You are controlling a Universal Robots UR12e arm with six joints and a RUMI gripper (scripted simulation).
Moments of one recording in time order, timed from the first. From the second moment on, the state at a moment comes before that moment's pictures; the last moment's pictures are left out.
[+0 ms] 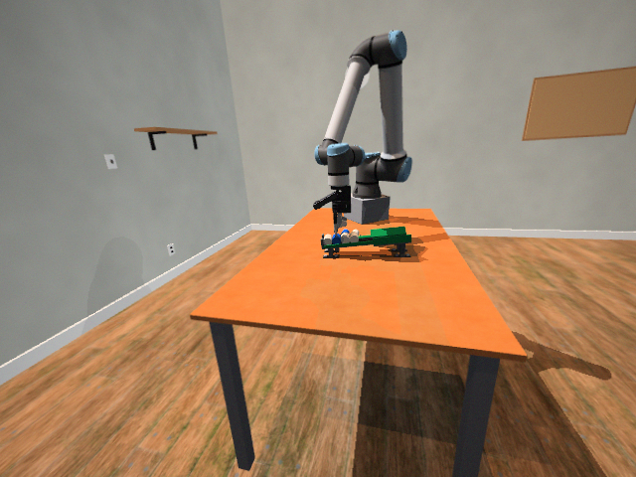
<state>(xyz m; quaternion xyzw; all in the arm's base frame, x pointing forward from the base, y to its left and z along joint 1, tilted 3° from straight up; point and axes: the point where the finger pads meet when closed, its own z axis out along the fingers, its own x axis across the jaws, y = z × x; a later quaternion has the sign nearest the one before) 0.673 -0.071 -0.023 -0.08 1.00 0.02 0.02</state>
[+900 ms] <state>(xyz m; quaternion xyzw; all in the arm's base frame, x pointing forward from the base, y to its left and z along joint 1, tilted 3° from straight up) 0.674 -0.070 -0.053 -0.08 1.00 0.02 0.02</state>
